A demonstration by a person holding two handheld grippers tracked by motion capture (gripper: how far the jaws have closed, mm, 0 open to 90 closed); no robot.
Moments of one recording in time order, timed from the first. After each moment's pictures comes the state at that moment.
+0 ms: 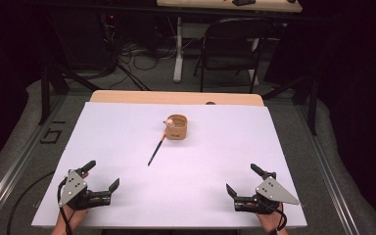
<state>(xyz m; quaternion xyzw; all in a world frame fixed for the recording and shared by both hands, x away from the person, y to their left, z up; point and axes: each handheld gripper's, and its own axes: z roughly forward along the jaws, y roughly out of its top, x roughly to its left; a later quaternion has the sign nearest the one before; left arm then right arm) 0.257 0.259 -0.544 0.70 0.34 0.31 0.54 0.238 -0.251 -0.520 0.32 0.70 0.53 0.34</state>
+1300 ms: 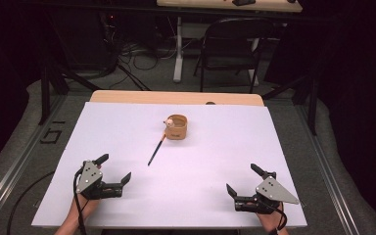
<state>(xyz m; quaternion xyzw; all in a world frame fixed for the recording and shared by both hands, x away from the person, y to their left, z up) 0.285 0.232 -0.545 0.73 0.33 0.29 0.52 0.239 -0.251 -0.520 0.32 0.71 0.53 0.34</state>
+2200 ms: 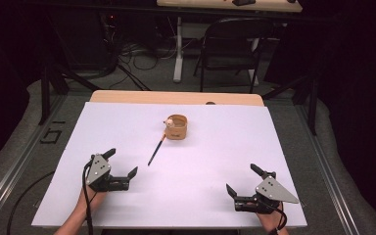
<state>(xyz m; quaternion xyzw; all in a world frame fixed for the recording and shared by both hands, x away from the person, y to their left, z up) 0.307 0.218 -0.546 0.73 0.32 0.29 0.52 0.239 -0.251 -0.521 0.32 0.71 0.53 0.33</state>
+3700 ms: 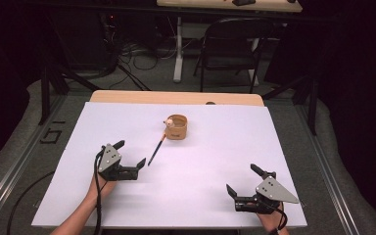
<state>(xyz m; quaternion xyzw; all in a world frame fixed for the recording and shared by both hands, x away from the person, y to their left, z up) 0.339 0.198 -0.548 0.74 0.32 0.29 0.52 0.239 -0.252 -0.520 0.32 0.71 0.53 0.33</state>
